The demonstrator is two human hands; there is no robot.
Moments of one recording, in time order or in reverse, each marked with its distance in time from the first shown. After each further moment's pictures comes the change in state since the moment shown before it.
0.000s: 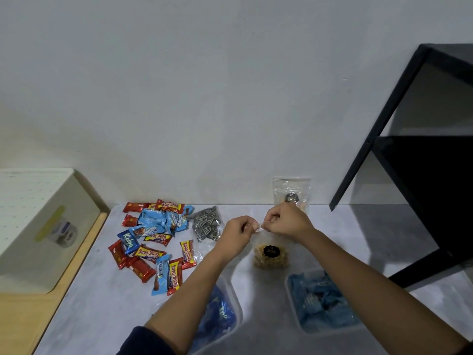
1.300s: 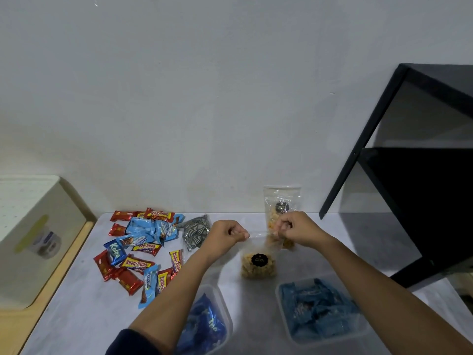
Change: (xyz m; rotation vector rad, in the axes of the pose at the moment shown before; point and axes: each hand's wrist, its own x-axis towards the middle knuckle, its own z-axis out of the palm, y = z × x) left_hand 0.016 -0.003 -0.015 -0.038 -0.071 -0.040; right_hand -0.005 0.039 -0.028 0.154 -0.042 -0.039
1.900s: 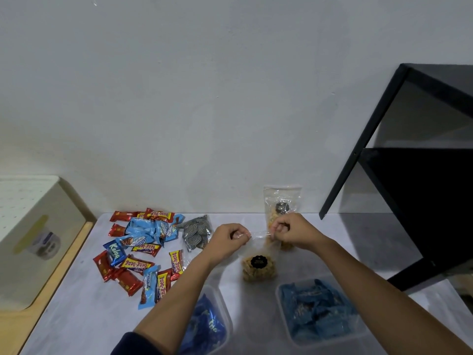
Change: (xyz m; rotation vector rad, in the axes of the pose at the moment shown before) left_hand -0.006 -0.001 0.006 -0.002 -0.052 0.027; right_hand 0.010 0.010 0.011 0.086 -0.039 -0.043
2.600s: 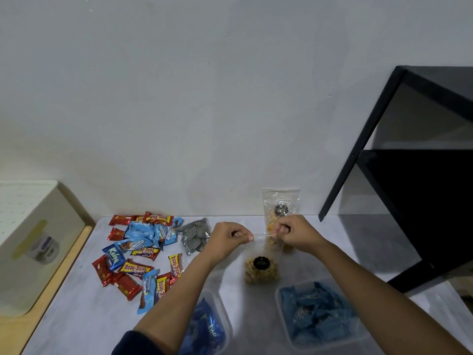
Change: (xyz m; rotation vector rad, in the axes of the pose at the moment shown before) left_hand 0.006 0.009 -0.001 0.034 0.038 0.041; right_hand -0.004 0.002 -0.002 -0.065 0.090 0.027
